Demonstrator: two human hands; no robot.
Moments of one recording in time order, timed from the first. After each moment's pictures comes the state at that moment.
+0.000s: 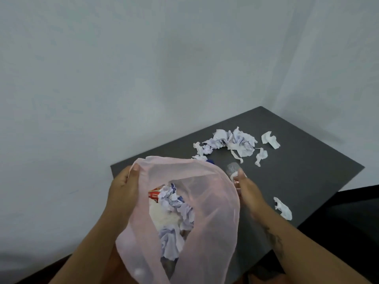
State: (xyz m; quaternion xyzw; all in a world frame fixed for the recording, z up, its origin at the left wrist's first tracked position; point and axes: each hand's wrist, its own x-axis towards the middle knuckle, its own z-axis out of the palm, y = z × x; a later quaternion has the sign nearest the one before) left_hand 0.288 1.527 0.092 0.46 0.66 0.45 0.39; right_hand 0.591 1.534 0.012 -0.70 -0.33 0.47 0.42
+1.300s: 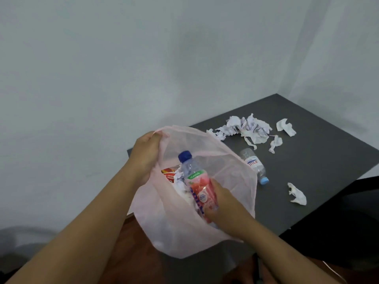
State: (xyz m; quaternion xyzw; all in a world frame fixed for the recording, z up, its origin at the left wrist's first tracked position) left_hand 0.295 1.550 0.127 0.44 0.64 0.42 0.47; right_hand 0.491 1.453 0.030 -0.62 -0.66 0.39 0.18
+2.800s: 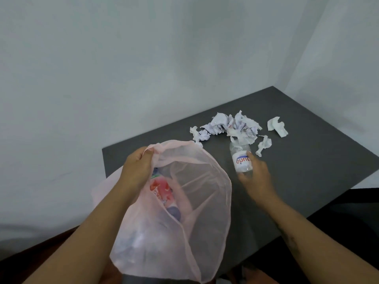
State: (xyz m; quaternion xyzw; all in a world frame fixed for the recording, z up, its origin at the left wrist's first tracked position) left_hand 0.375 1.569 0.087 0.45 0.68 0.39 0.43; right_hand 0.673 1.577 -0.040 -0.74 -0.55 0.24 0.31
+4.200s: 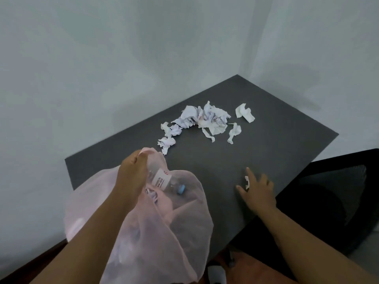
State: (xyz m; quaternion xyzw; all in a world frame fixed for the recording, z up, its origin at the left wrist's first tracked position) left_hand 0.423 1.576 0.059 0.43 0.67 0.38 0.47; right_hand 0.727 1.504 -0.087 -0.86 -0.47 0.18 0.05
